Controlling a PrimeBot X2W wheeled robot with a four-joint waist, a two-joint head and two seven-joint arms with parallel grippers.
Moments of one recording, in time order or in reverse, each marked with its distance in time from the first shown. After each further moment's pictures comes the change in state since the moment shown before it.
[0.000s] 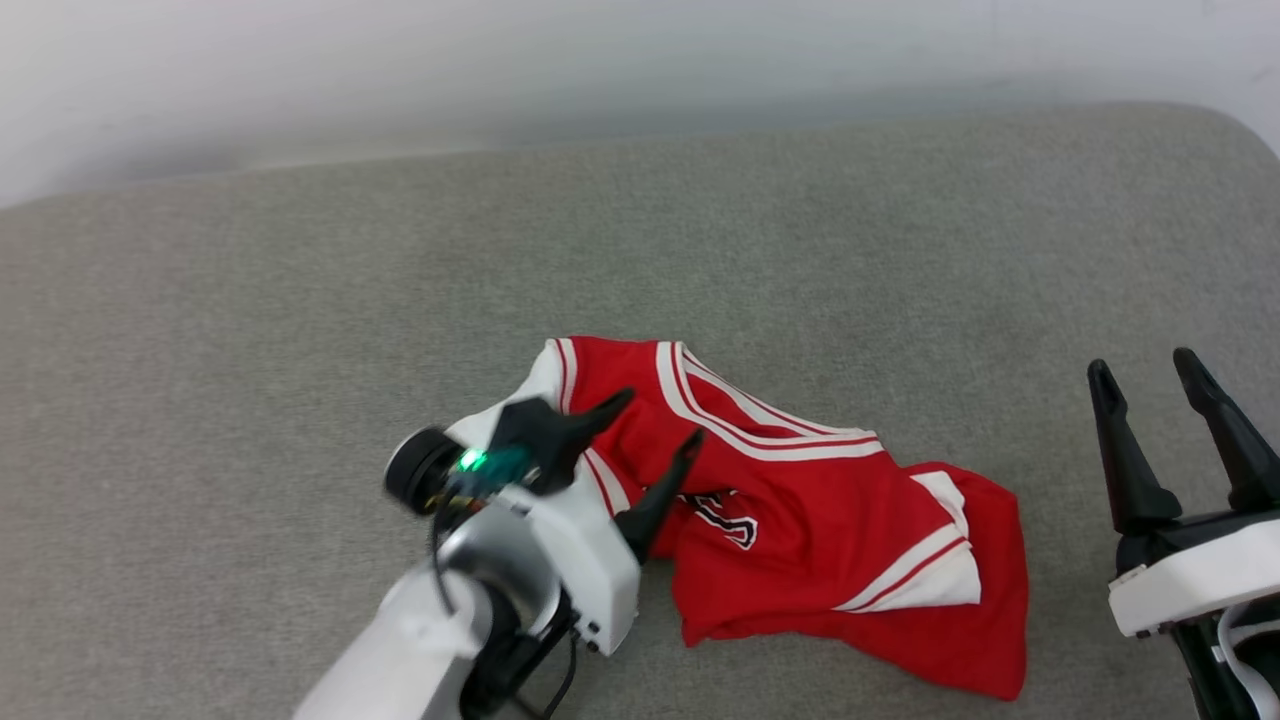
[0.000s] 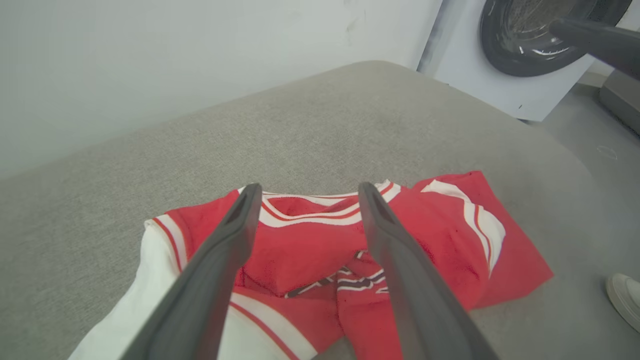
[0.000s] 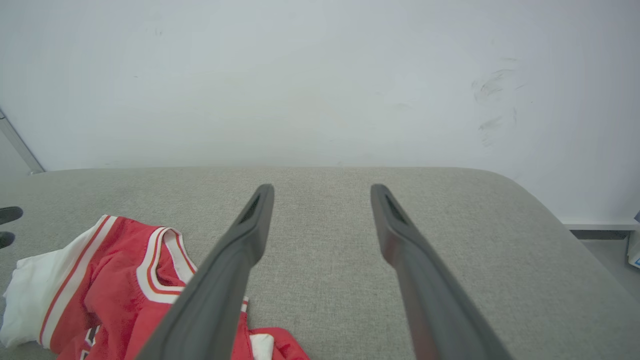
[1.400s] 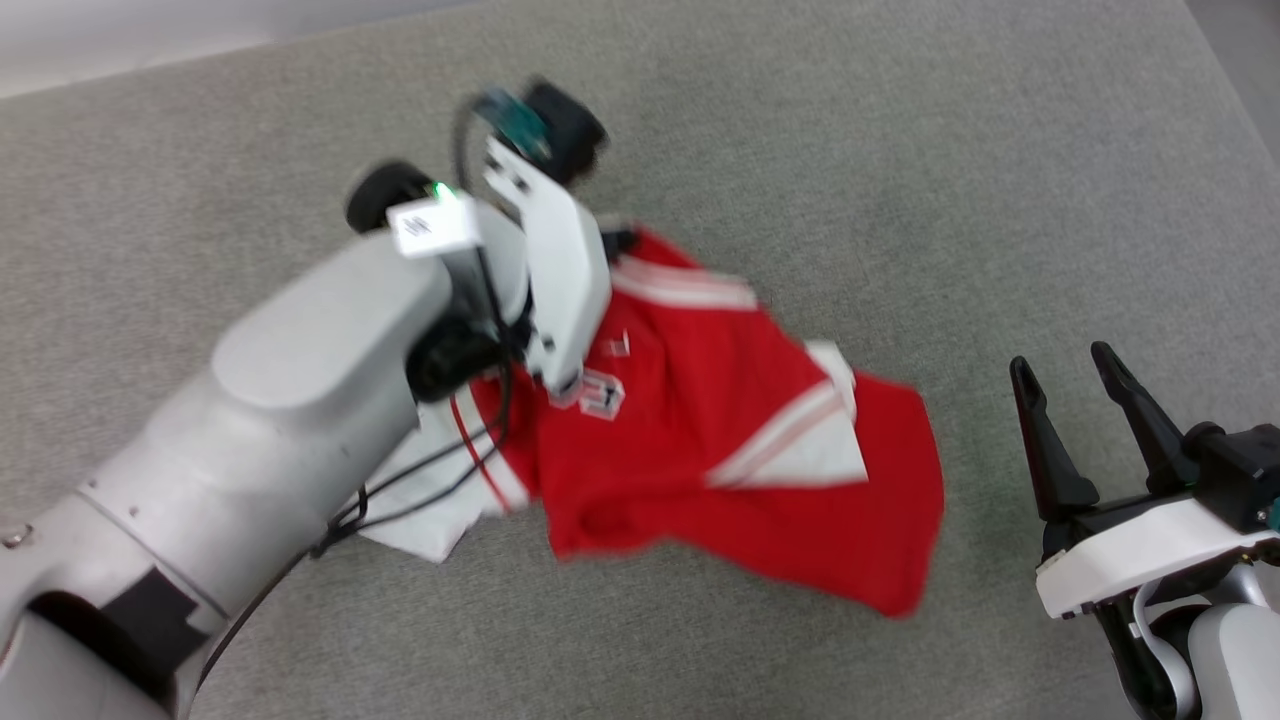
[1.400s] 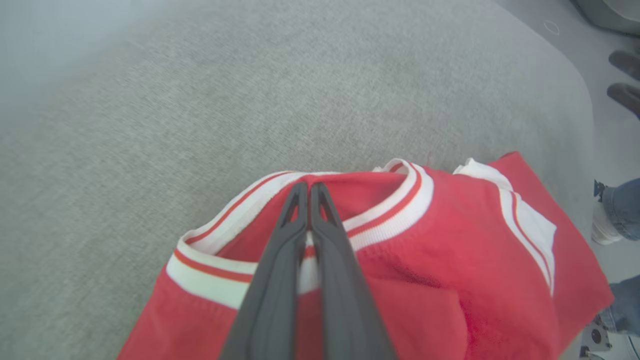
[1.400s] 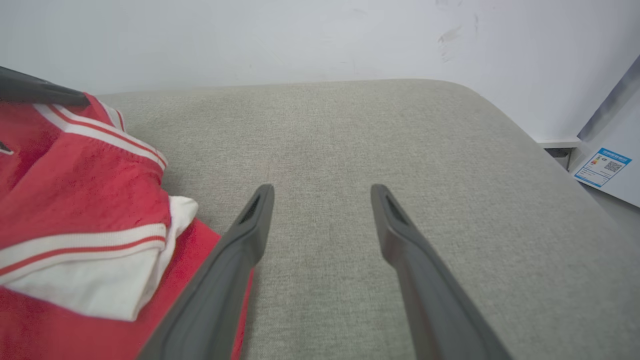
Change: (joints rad) left arm -0.835 0.188 -0.634 0.472 -0.675 -0.002 0.271; right arm -0.099 0.058 0.078 0.188 -0.067 0.000 -0.112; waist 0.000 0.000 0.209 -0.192
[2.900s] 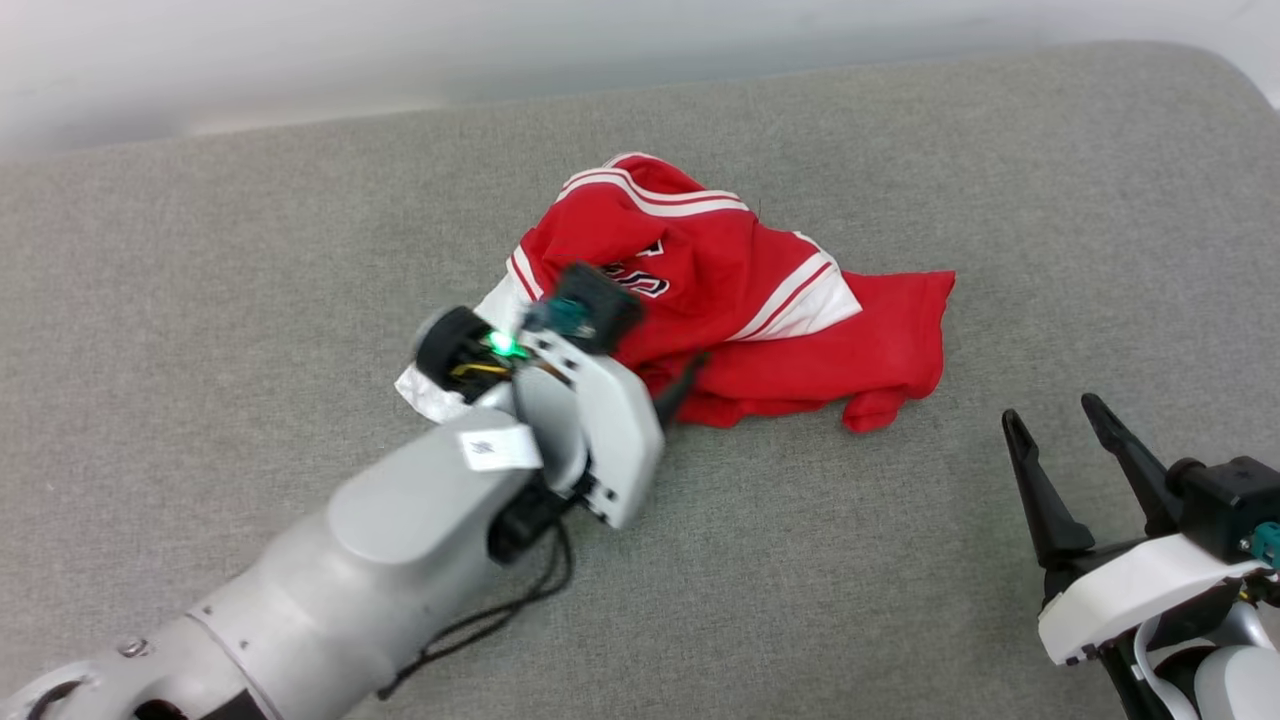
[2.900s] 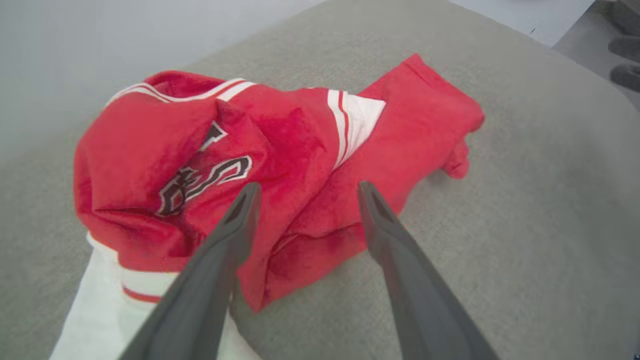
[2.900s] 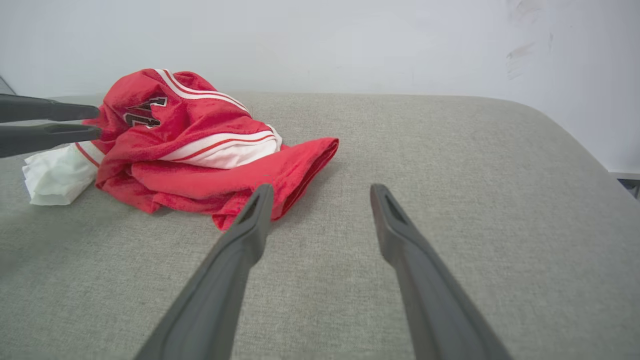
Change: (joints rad) left arm 0.206 -0.062 -0.032 0.018 0.128 0.145 -0.373; right arm 0.073 -0.012 0.001 -0.053 -0.019 0.000 0.097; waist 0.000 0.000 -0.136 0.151
